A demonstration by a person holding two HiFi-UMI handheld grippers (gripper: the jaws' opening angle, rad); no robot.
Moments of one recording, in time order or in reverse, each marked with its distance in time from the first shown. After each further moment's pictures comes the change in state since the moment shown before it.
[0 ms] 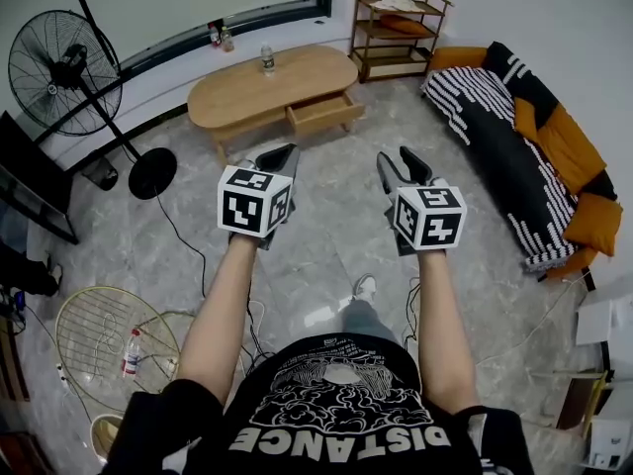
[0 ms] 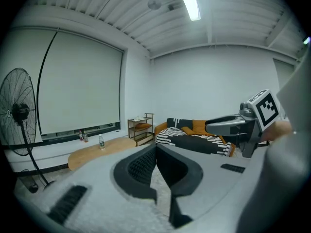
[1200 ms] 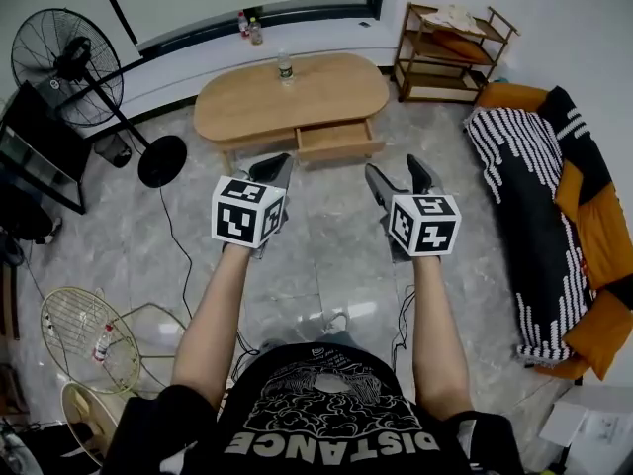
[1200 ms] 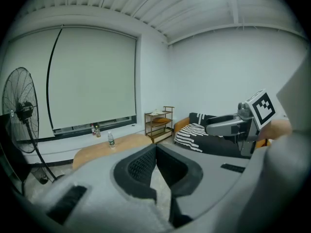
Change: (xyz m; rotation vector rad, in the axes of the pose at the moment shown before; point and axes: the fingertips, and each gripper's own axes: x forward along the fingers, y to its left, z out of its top) left arm 0.260 0.076 0.046 -0.081 0.103 0.239; right arm 0.259 -0.201 0.010 0.041 0.072 0.254
